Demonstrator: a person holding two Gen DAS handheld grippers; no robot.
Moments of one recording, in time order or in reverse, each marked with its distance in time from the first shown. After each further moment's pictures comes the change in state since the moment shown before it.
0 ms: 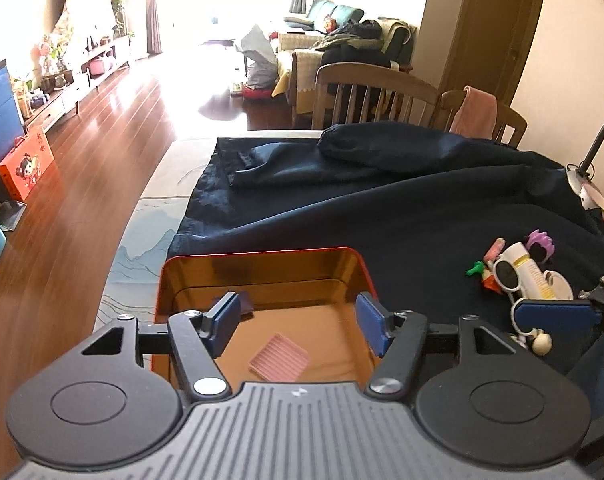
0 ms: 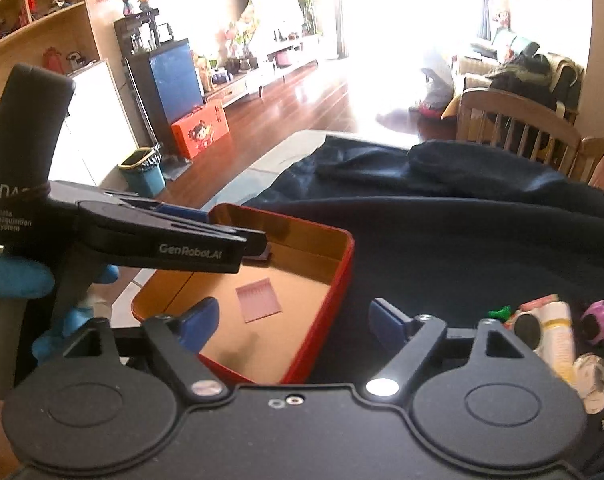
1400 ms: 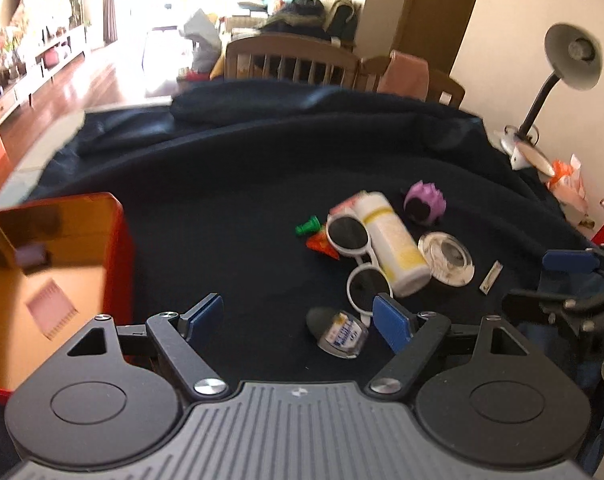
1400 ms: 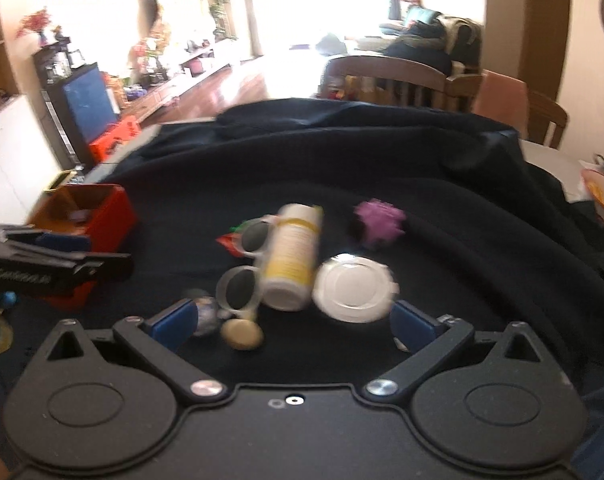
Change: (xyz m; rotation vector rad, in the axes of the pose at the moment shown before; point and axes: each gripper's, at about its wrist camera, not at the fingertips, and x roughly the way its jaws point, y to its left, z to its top) left arm 0.037 -0.184 -0.043 0.025 0.061 -0.108; right arm -0.079 -0.222 -0.104 0.160 0.000 -0.182
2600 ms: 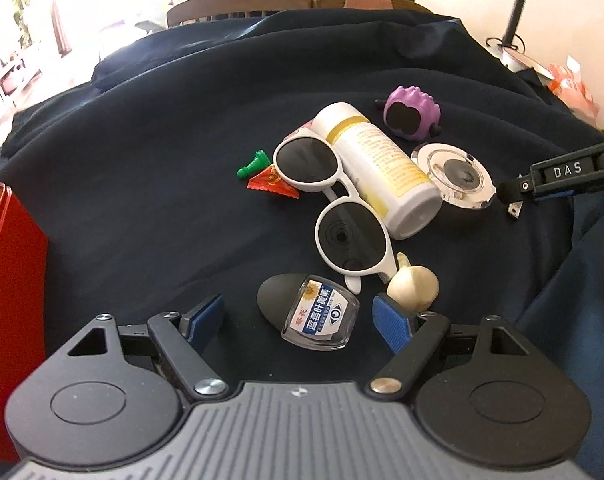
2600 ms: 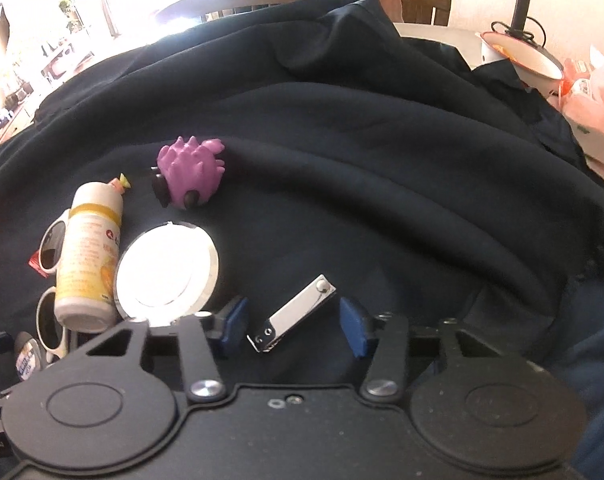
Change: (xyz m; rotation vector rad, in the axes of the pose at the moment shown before) left arm 0.088 -0.037 -0.026 0.208 0.093 0.005; right arm 0.077 -0.087 -0.012 0.317 0.168 -0.258
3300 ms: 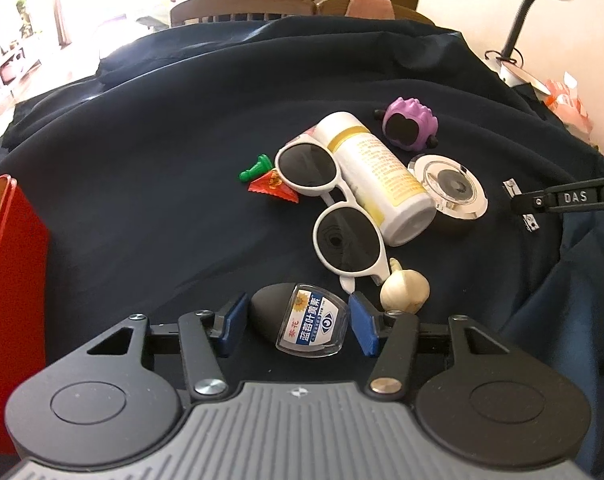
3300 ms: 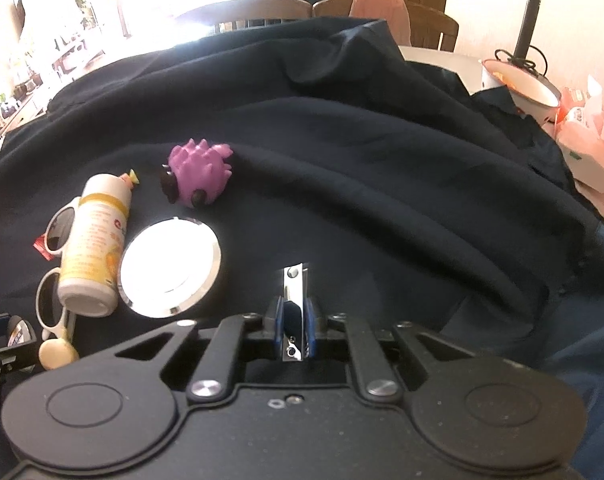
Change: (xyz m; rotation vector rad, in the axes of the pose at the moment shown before) left arm -0.010 0.009 0.002 -0.058 -0.006 -0.033; right arm -0.015 0.002 -0.009 -0.065 -0.055 -0.006
